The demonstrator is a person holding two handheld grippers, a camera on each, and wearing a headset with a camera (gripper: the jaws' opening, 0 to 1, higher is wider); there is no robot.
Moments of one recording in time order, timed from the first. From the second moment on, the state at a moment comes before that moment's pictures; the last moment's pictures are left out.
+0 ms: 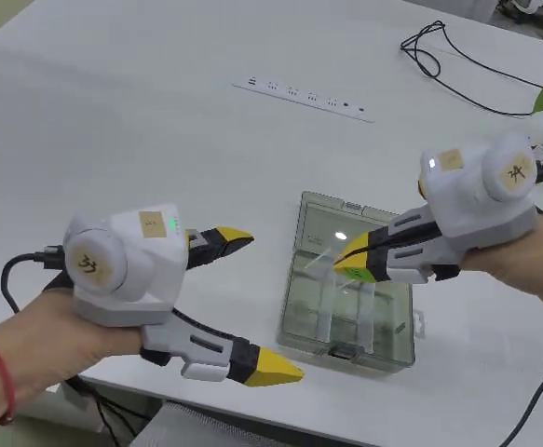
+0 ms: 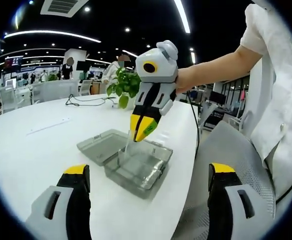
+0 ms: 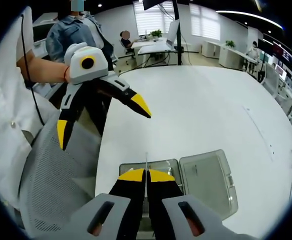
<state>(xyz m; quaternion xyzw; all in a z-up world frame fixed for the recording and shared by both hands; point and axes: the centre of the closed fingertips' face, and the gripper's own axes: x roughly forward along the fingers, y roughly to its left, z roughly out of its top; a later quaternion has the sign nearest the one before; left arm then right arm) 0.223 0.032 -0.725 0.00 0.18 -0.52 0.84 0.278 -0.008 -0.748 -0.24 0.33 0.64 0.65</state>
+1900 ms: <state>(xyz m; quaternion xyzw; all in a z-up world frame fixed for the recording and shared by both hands) 0.221 0.033 -0.730 -0.01 0.18 -0.52 0.83 0.270 0.009 -0.801 -0.30 0.36 0.64 0.60</state>
